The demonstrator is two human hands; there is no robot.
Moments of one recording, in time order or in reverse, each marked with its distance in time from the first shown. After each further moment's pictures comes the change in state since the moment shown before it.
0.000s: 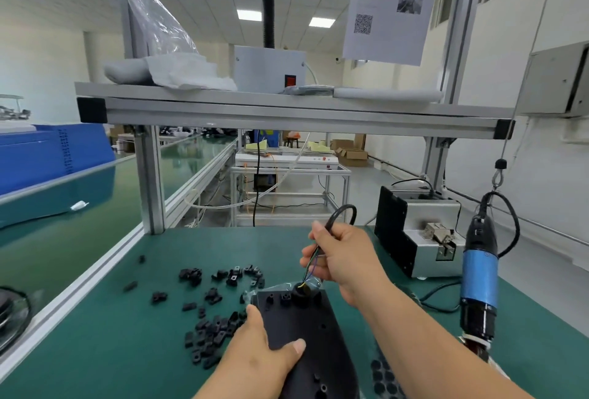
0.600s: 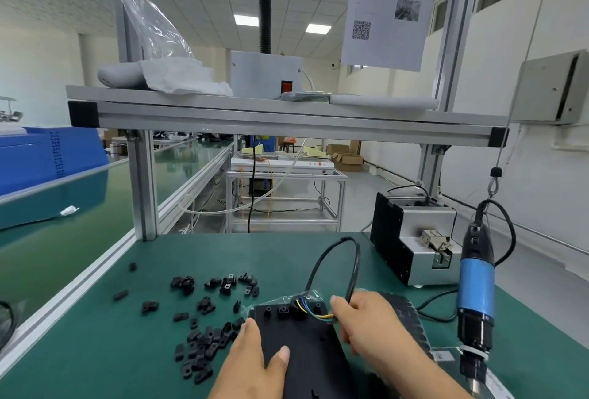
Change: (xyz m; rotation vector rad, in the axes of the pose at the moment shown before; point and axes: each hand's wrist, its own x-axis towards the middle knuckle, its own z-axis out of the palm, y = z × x) left_hand 0.003 -0.003 0.009 0.342 0.110 0.007; right_hand -0.041 0.038 -0.042 -0.613 -0.009 0.102
